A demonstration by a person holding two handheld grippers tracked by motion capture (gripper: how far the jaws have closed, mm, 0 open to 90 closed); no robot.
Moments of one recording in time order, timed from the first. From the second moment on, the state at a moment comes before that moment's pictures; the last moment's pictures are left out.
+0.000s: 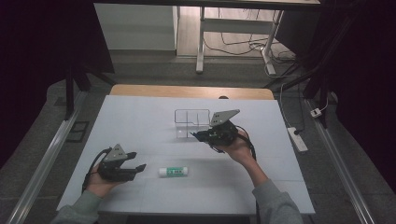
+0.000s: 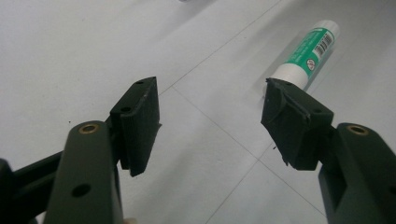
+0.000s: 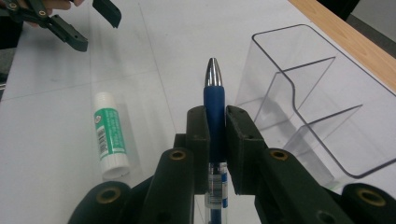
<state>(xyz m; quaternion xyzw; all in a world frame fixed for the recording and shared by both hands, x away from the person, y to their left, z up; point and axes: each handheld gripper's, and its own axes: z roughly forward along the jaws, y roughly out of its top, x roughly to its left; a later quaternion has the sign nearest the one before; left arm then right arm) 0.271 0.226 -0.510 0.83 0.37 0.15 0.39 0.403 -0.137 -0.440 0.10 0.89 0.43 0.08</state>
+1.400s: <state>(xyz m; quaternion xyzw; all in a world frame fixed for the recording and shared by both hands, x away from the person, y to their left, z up) 0.270 0.227 -0.511 0.83 0.37 0.15 0.39 0.402 -0.138 -0.416 0.15 0.83 0.53 0.12</state>
